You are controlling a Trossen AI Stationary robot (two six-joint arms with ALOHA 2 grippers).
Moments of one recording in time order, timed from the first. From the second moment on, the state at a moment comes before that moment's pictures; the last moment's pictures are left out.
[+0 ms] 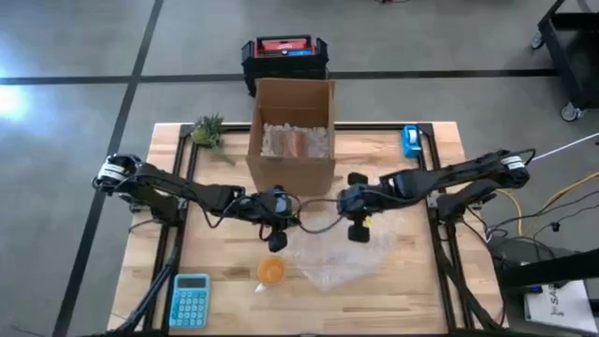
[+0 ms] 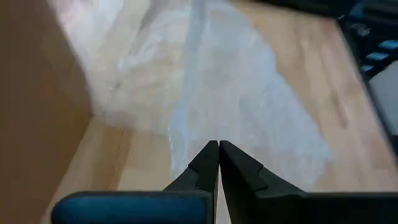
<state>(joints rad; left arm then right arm) -0.17 1.47 0.94 -0.04 -0.09 -0.31 0.19 1.48 1.21 -0.74 0.13 0.17</state>
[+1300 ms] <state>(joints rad) -0.20 1.81 1.20 0.00 -0.15 -0.17 0.32 1.47 1.22 -0.72 0.12 0.19</state>
